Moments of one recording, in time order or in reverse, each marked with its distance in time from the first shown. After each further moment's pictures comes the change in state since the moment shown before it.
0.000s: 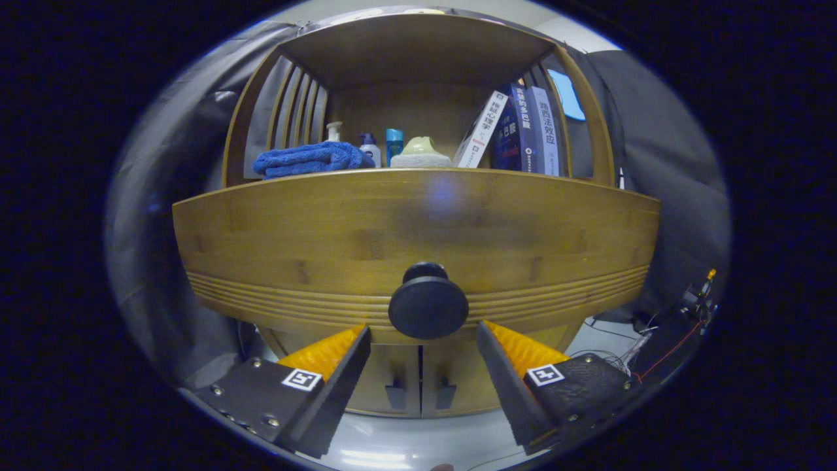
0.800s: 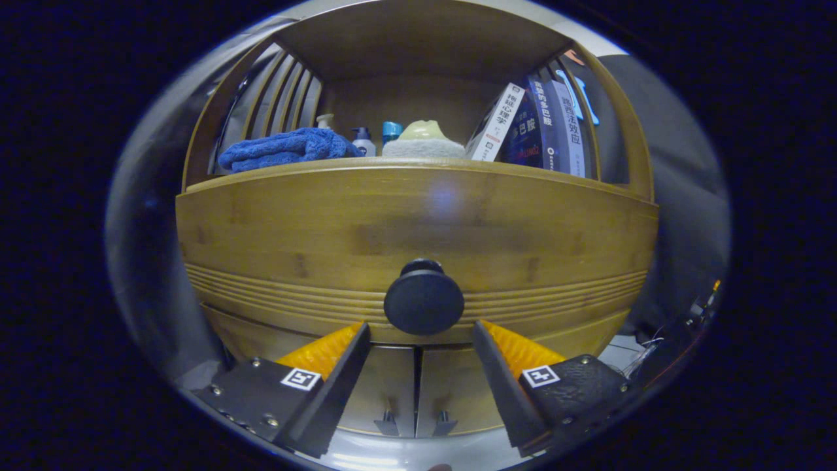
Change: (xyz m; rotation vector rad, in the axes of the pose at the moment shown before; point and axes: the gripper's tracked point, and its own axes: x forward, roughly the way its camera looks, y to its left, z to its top) arm 0.077 0.004 0.014 -0.019 -0.030 -0.014
